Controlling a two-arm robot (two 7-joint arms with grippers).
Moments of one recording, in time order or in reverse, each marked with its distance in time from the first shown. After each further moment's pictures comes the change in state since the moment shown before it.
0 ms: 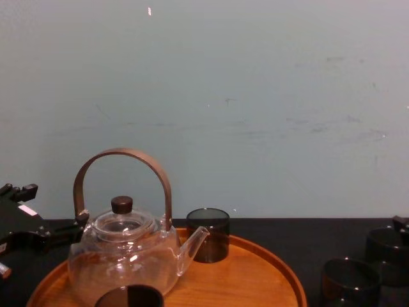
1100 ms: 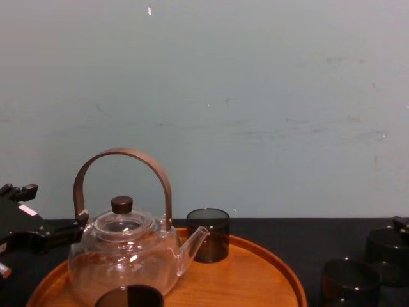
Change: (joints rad) left arm 0.000 0.000 0.000 0.000 0.000 0.000 0.000; right arm 0.000 0.000 0.000 0.000 0.000 0.000 0.000
